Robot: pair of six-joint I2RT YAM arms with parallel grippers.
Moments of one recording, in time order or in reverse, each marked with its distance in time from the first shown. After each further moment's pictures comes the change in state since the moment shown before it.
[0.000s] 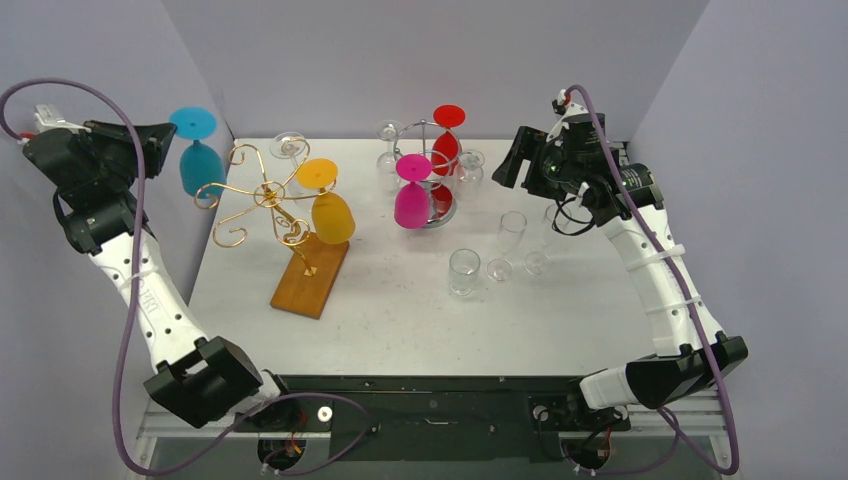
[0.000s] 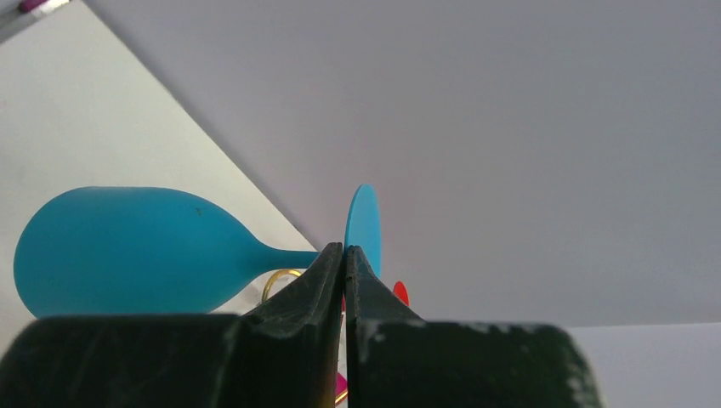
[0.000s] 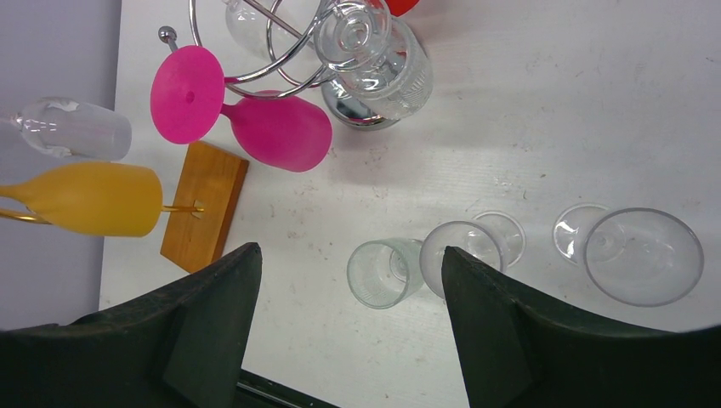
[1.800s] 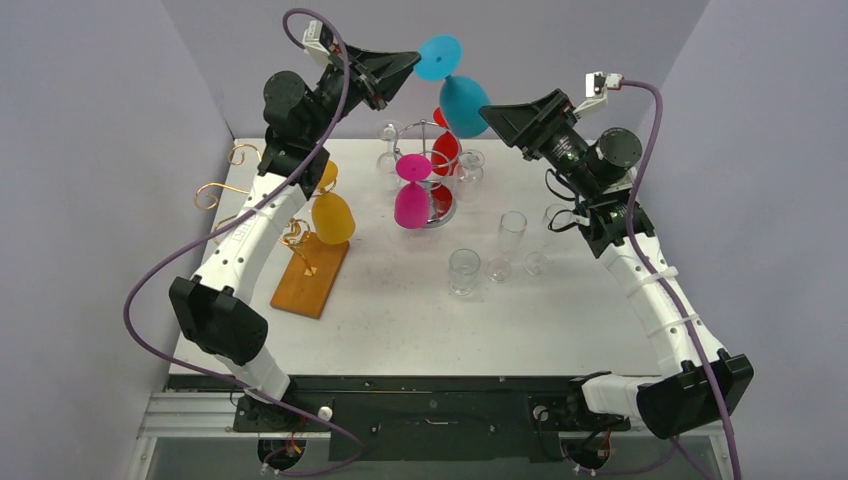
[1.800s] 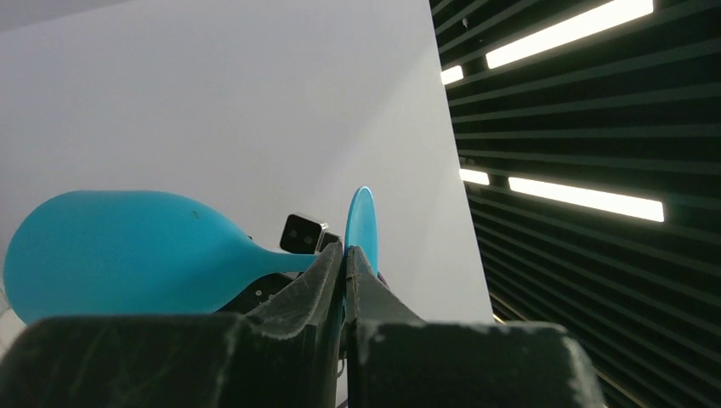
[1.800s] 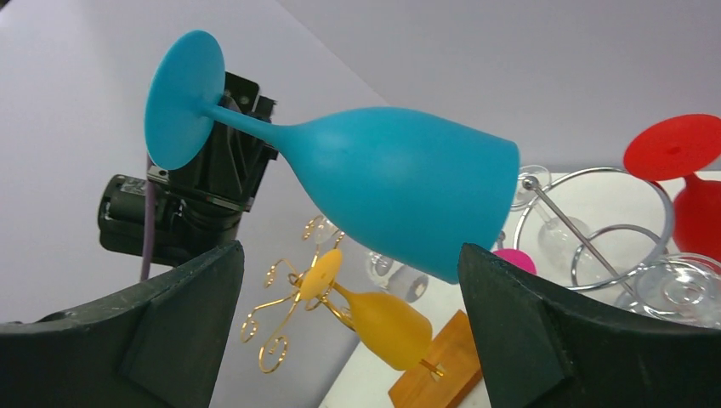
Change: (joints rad) left arm -1.003 0.352 0.253 0.676 -0.098 -0.636; right arm -0.042 -0.146 -0.359 1.047 -0.286 0.425
